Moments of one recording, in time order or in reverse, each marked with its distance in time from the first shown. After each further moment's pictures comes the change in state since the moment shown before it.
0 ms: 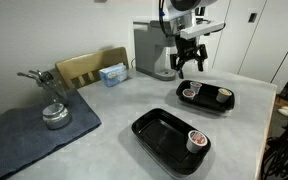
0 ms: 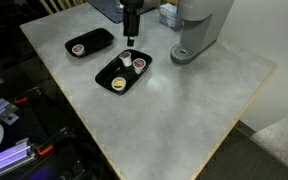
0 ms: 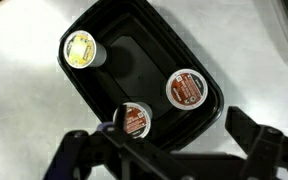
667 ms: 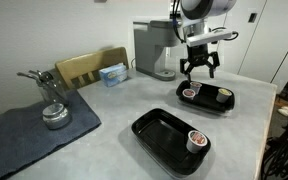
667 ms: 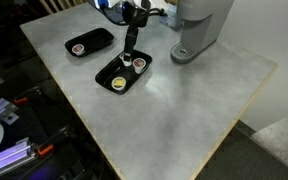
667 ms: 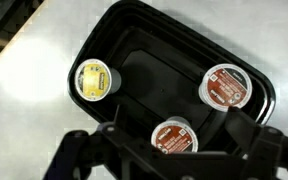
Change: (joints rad) arm -0.050 0.000 -0.040 -0.089 0.095 0.062 0.159
